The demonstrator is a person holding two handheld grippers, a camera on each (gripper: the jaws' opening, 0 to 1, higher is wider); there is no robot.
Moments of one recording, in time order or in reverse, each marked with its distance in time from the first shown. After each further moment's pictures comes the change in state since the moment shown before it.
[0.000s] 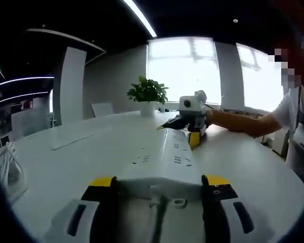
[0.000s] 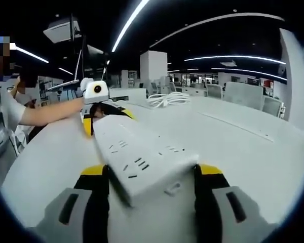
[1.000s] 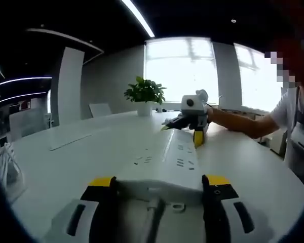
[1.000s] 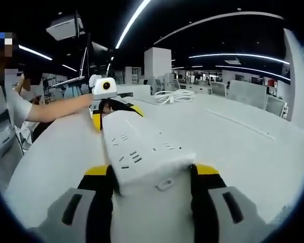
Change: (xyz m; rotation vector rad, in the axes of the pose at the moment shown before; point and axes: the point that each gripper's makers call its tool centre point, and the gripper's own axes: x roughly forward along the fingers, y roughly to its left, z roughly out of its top) left arm 0.000 -0.005 -0.001 0.006 0.001 -0.023; right arm -0.015 0.012 -0.004 -0.012 0.039 0.039
